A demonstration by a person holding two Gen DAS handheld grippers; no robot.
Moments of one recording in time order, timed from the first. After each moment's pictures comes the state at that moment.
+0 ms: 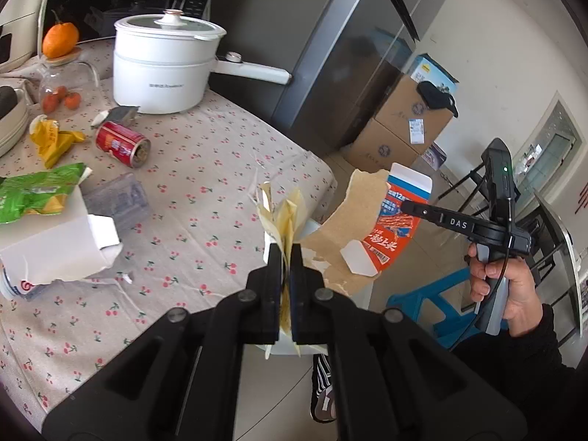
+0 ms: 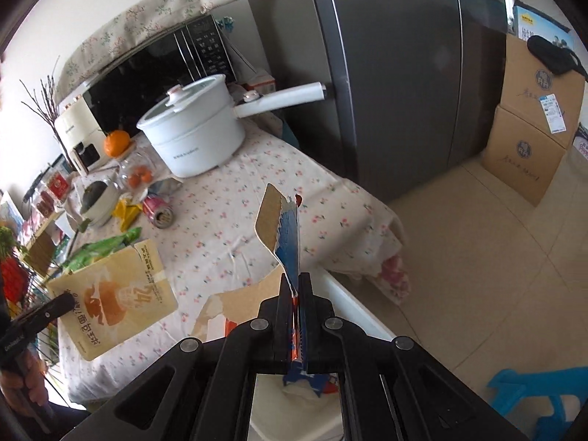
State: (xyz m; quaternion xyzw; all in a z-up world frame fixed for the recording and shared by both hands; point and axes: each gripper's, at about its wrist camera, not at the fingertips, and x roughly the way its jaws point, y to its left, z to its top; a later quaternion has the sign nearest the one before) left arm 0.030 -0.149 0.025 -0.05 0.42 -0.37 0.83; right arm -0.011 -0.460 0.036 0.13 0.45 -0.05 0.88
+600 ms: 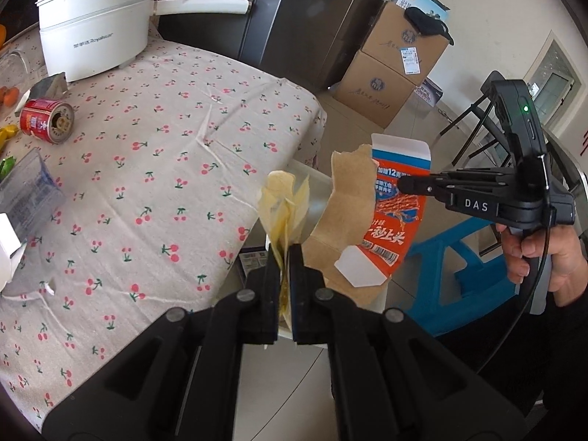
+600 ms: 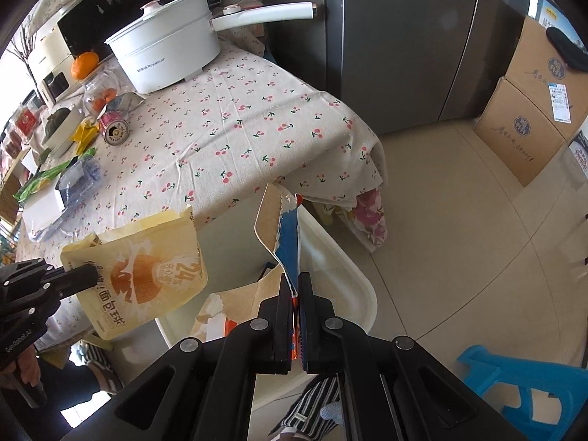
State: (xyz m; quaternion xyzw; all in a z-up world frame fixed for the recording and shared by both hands) left arm 0.034 -0.230 -0.044 0.04 0.47 -0.40 0.78; right arm -0.008 -0.462 -0.027 0.07 0.55 -0.06 0.83
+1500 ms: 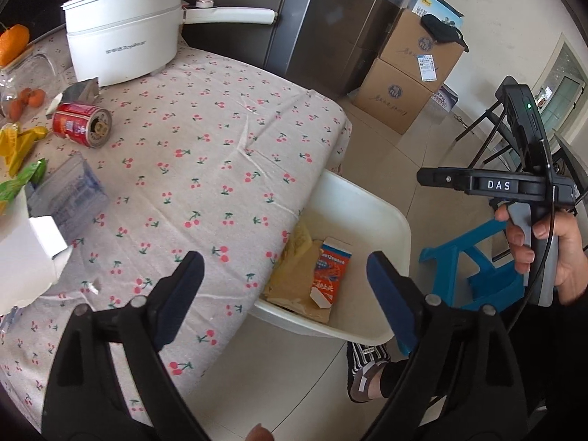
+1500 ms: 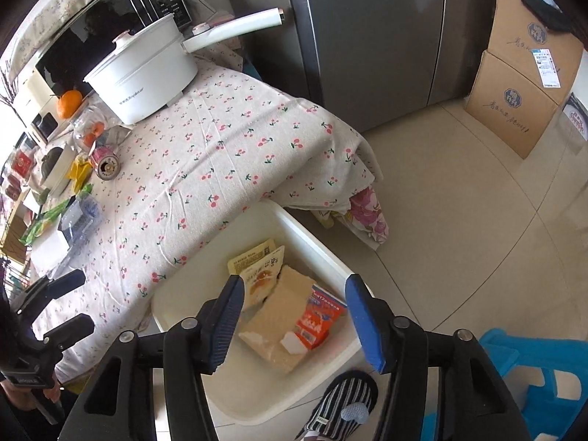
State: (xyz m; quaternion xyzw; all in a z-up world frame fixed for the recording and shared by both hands) left arm 0.047 -0.196 -0.028 0.05 0.46 -0.36 0.81; right arm -0.003 -0.481 -0.015 0.14 0.53 -0.08 0.83
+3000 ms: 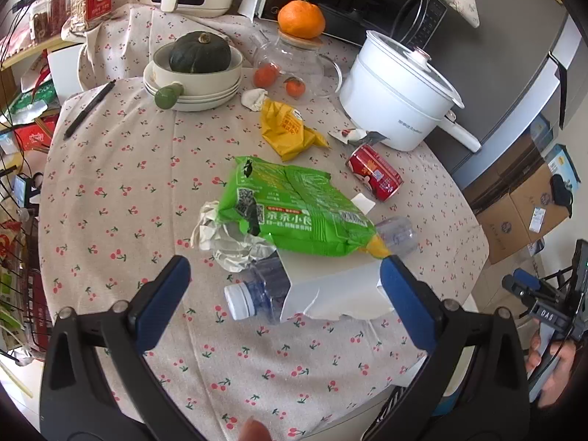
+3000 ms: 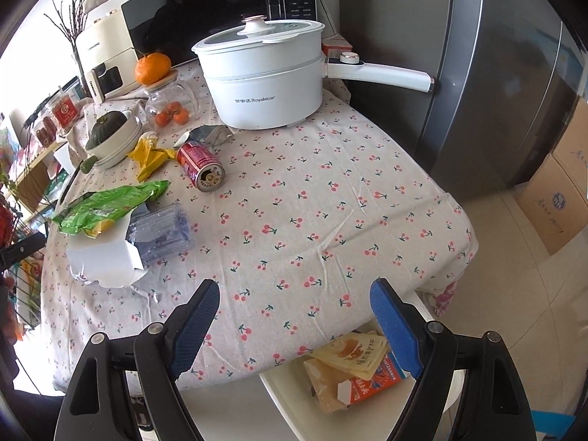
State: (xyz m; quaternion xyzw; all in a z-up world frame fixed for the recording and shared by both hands) left arm 0.134 0.060 0.000 -0.13 0.47 -0.10 0.87; right arm 0.092 -0.321 0.019 0.03 0.49 0.00 0.87
